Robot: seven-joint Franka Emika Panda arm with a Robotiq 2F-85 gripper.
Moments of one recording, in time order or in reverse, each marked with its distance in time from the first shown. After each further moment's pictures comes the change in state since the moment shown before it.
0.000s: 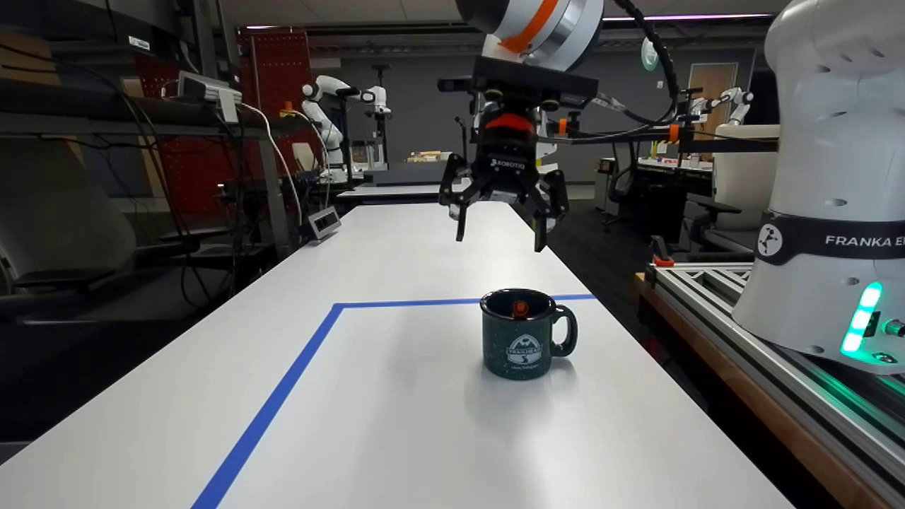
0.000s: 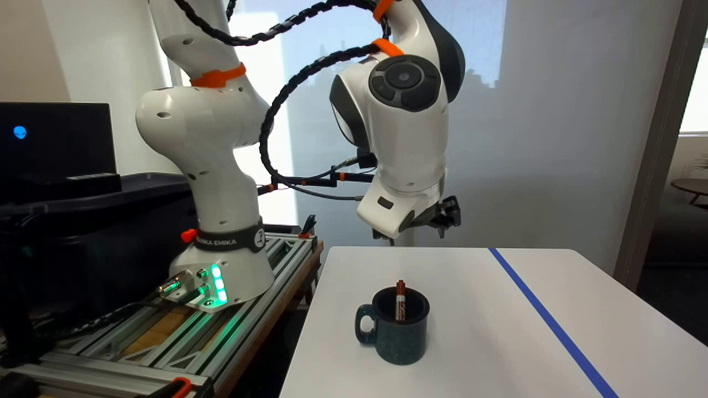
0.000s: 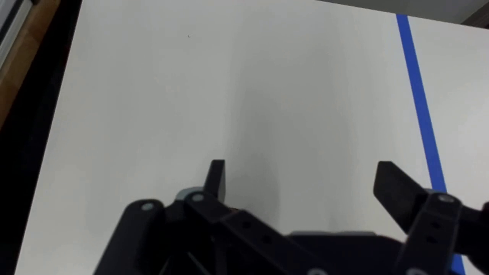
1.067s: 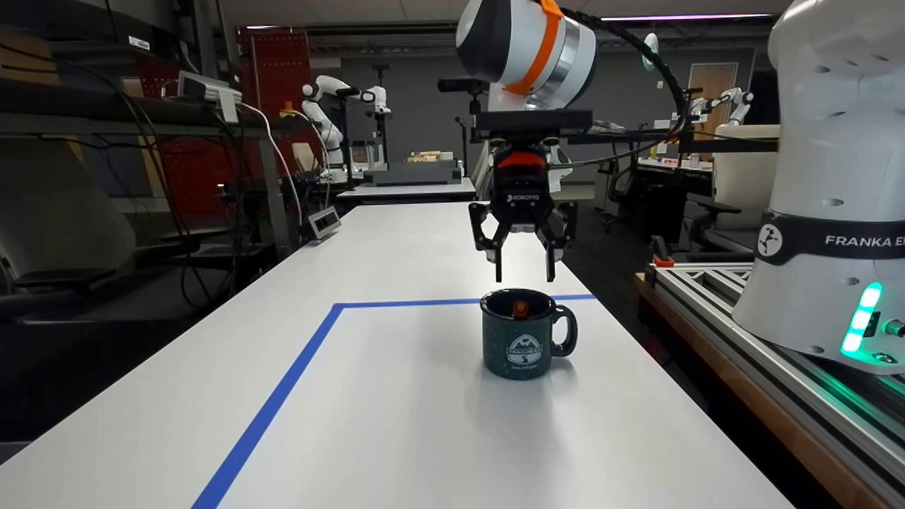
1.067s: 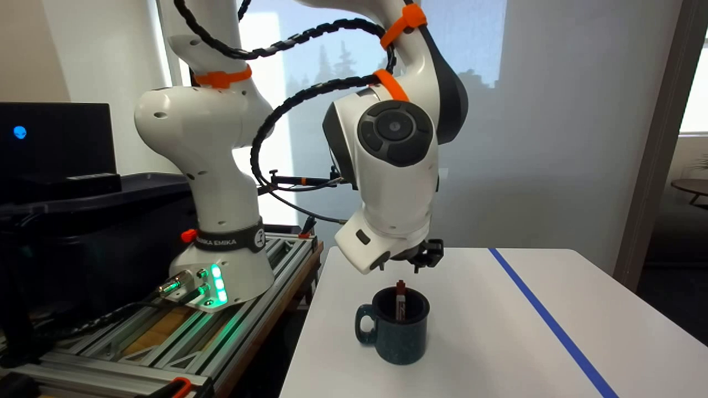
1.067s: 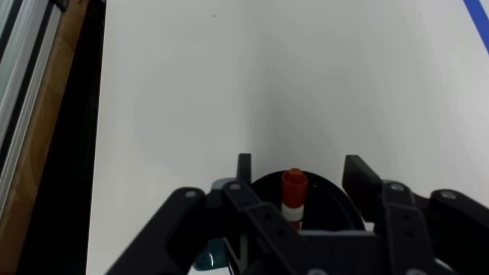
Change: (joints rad) arm -0.041 0.139 -0.048 0.014 -0.046 0.000 0.085
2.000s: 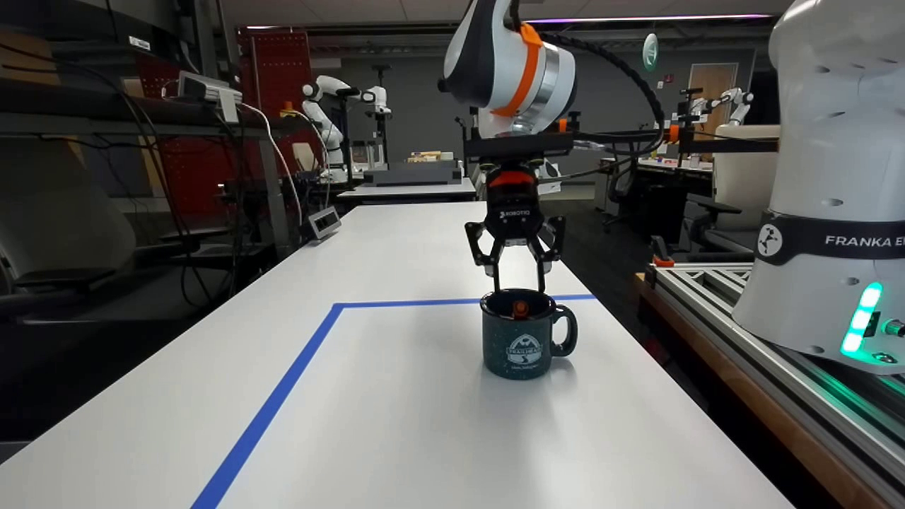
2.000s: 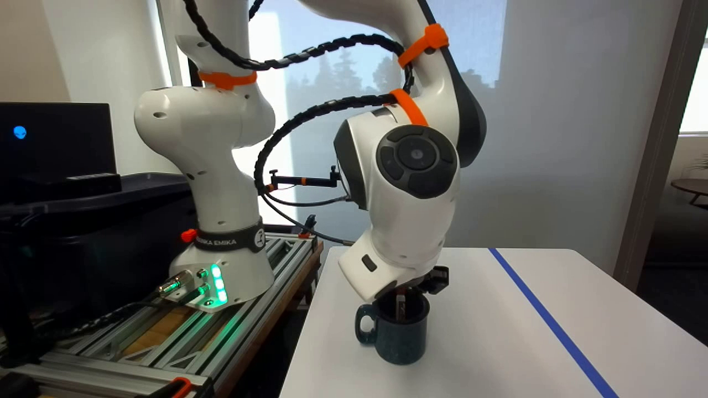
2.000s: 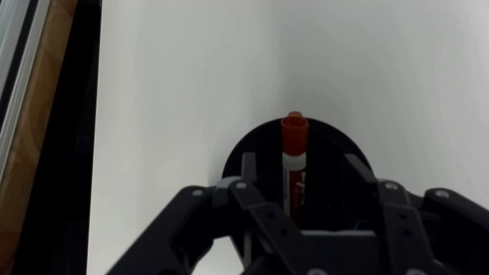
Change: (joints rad) arm -0.007 0.130 -0.033 0.085 -0.054 0.011 0.016
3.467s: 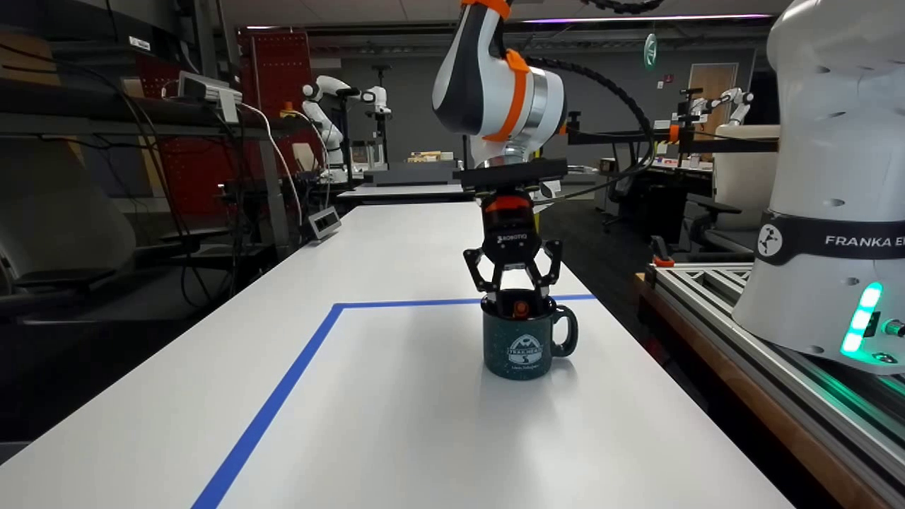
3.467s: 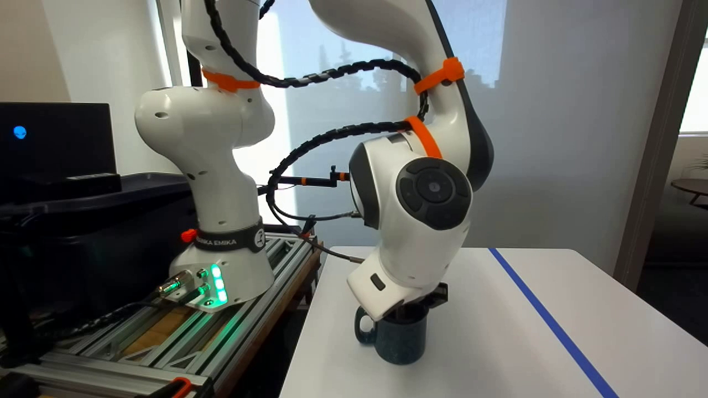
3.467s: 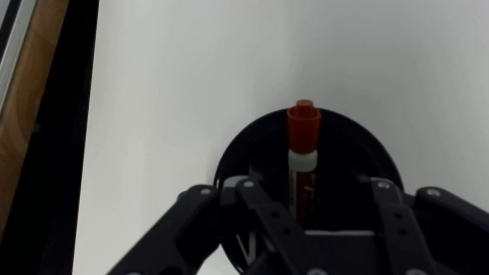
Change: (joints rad) arm 0.022 0.115 0.025 0.043 0.029 0.037 -0.027
